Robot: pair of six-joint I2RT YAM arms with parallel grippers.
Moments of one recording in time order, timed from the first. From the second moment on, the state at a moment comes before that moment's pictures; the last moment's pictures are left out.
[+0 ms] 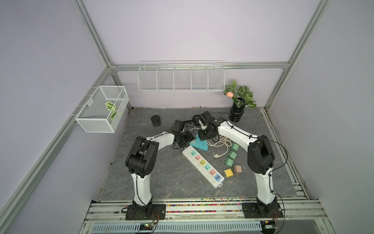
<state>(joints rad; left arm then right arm) -0.46 1.95 1.22 -0.24 0.38 -0.94 0.63 2.09 1.79 -0.86 -0.02 0.33</state>
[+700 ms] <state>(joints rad) -0.46 1.79 1.07 -0.27 0.33 -0.89 0.65 1.98 1.64 -0.88 -0.11 0.35</state>
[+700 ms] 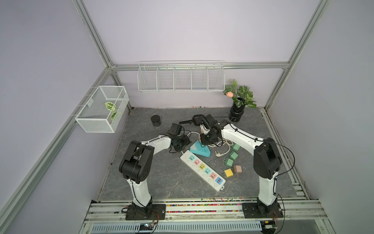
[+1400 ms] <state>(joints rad) -0.61 1.80 1.22 -0.41 0.23 -0.77 0.64 2.00 1.60 -0.80 -0.15 0.37</state>
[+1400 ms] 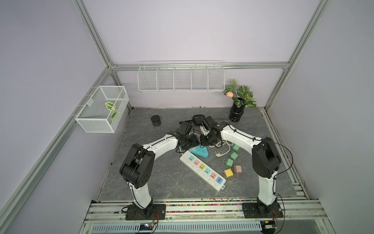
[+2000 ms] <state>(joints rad) -0.61 1.83 1.22 -0.36 0.22 -0.82 0.62 1.96 1.51 -0.68 -0.23 0.45</state>
